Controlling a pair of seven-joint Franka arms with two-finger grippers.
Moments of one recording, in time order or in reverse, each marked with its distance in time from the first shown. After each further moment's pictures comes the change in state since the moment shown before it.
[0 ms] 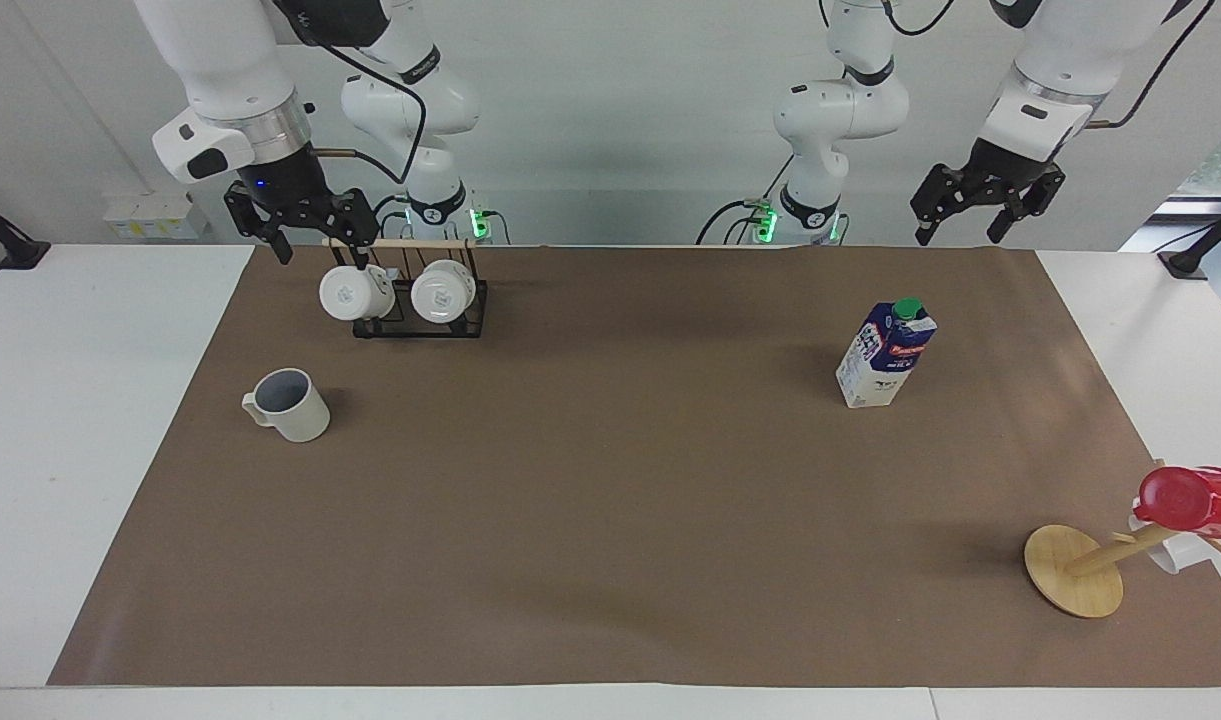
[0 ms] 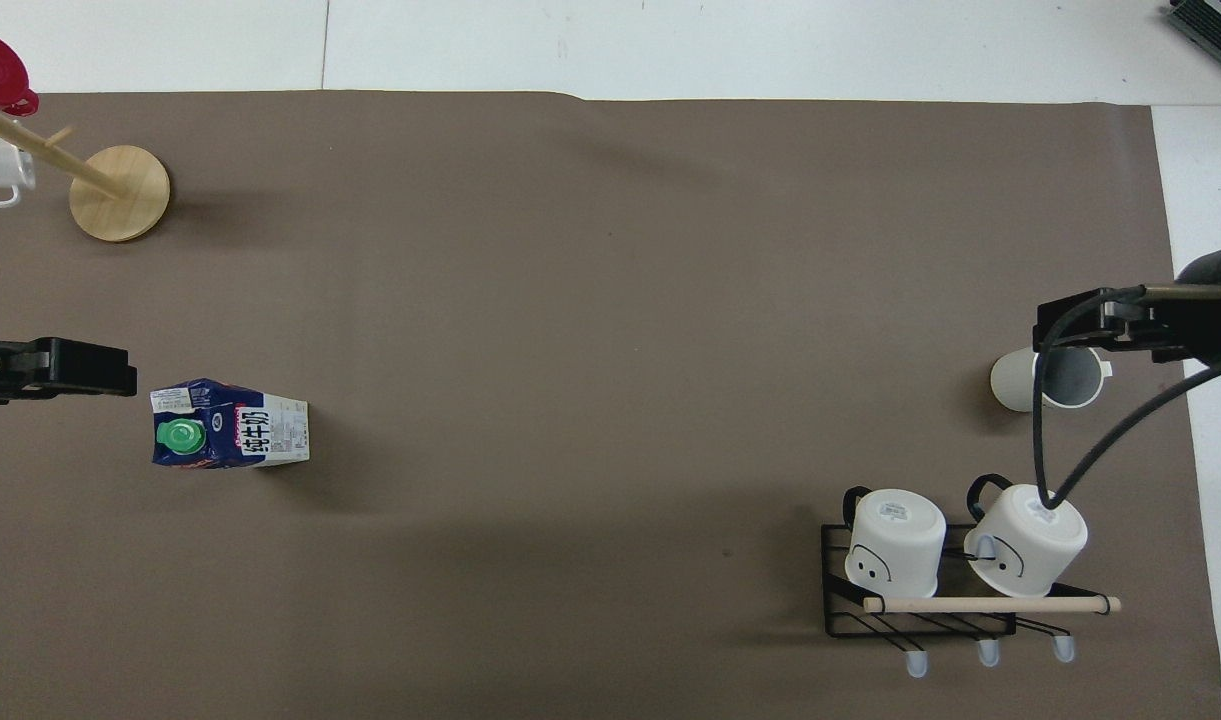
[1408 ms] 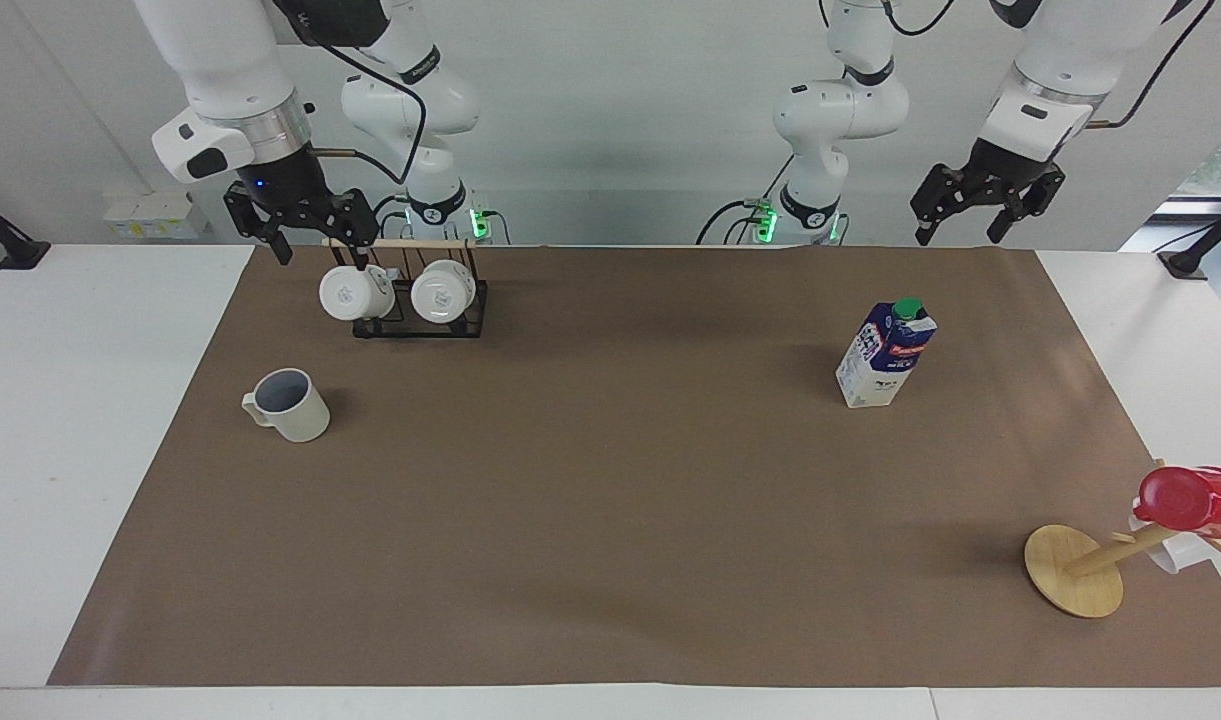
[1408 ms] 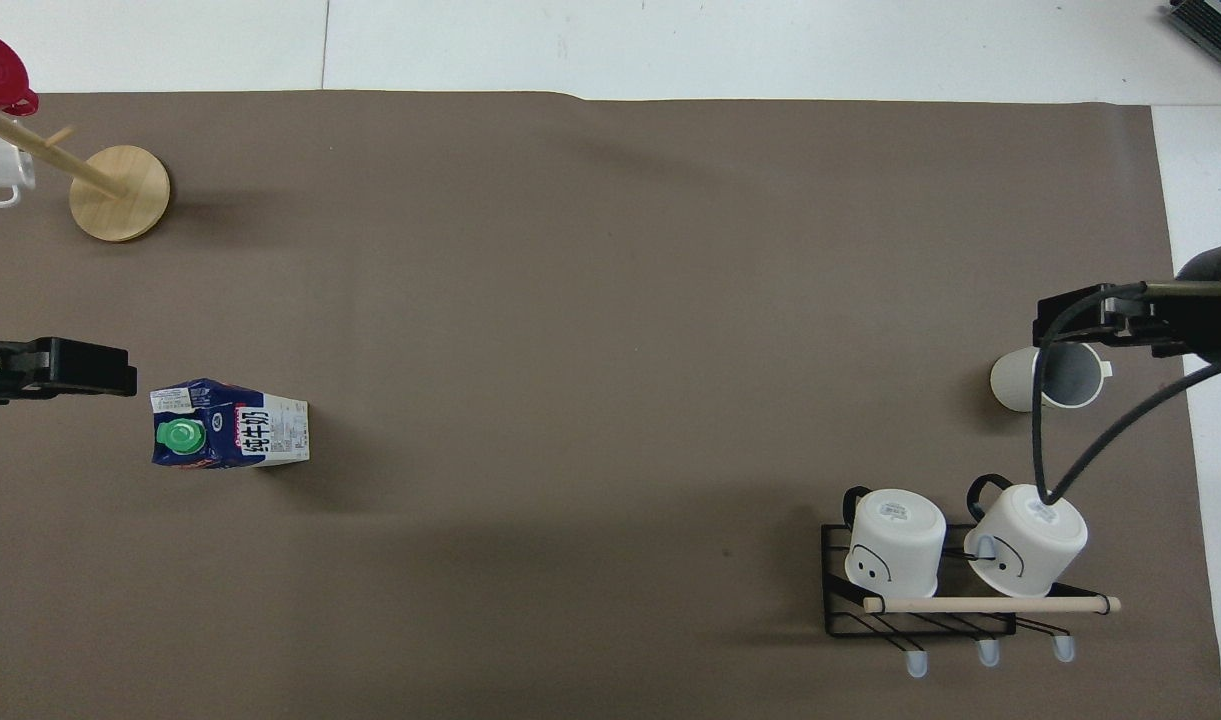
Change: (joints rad) left arm 0.000 0.000 0.000 0.000 0.000 0.000 0.000; right arm 0.000 0.000 0.000 0.000 0.000 0.019 0.000
